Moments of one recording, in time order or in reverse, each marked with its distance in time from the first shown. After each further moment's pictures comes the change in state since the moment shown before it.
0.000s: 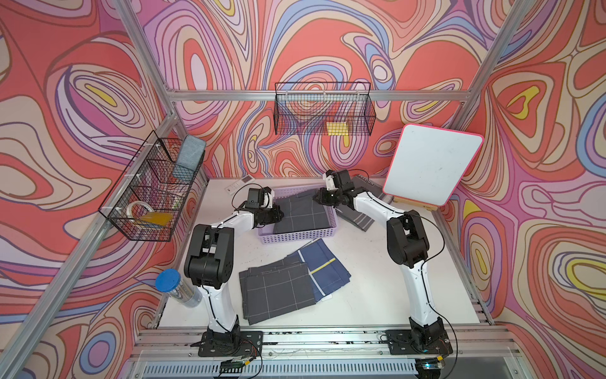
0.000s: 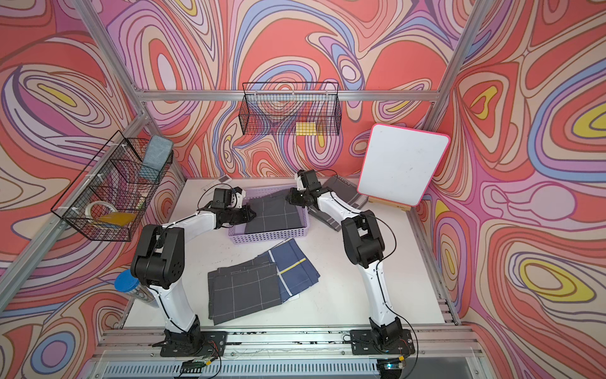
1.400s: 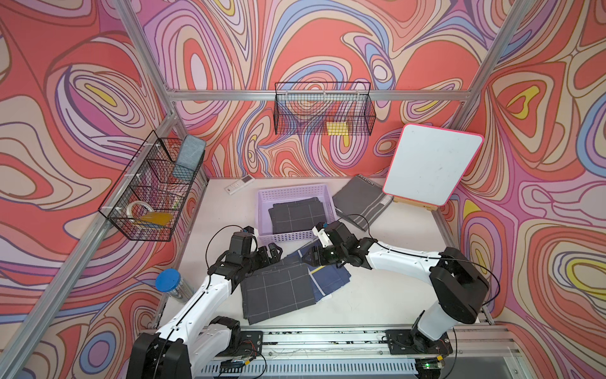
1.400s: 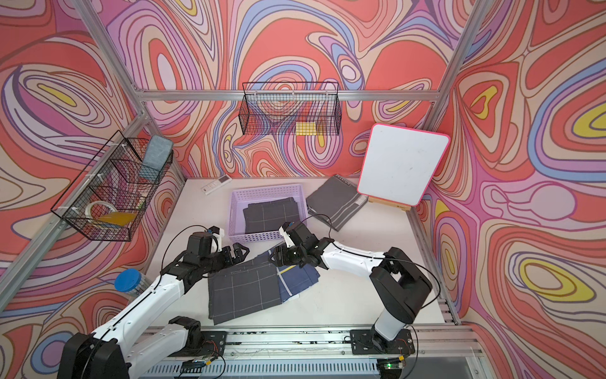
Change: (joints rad) left arm -0.100 -0.888 -0.684 -0.172 -0.123 -0.252; right arm 0.395 -0.633 -0.912 0.169 -0.001 0.163
